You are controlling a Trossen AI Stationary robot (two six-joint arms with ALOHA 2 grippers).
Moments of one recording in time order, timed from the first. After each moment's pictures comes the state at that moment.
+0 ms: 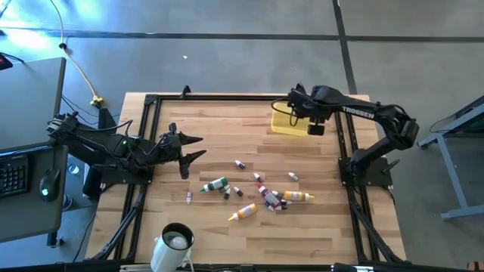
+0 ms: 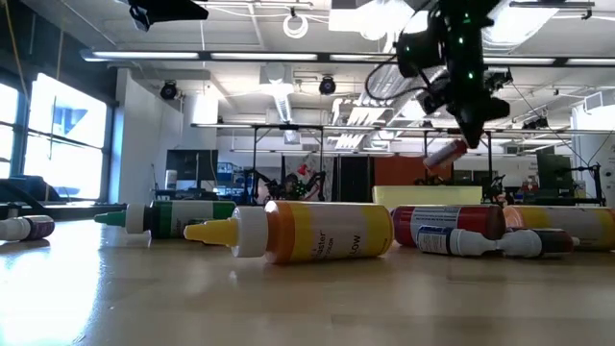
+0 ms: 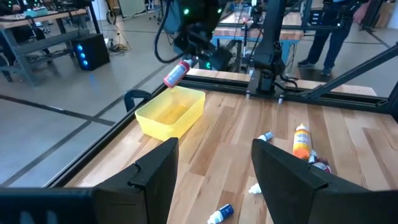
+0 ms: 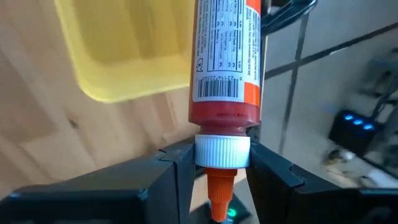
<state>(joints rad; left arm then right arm) -0.35 0.77 0.69 -0.13 -0.69 -0.14 -0.57 1.49 1.17 -1.22 0.59 -0.41</state>
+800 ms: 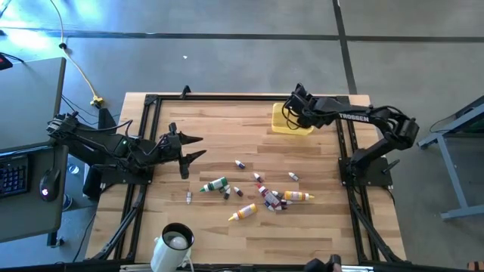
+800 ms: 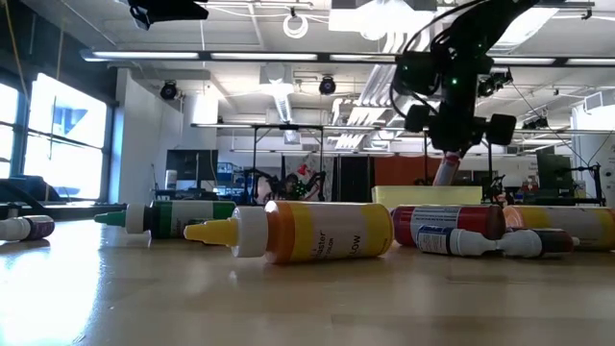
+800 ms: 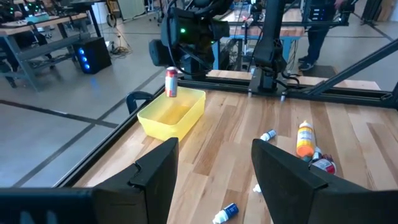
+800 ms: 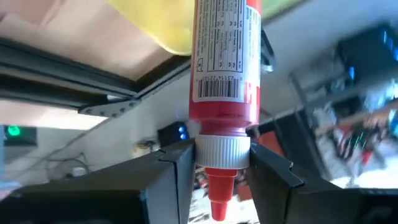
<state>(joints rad) -0.35 0.77 0.69 -0.13 -0.69 -0.10 -0.58 1.49 0.96 -0.73 0.90 -1.62</state>
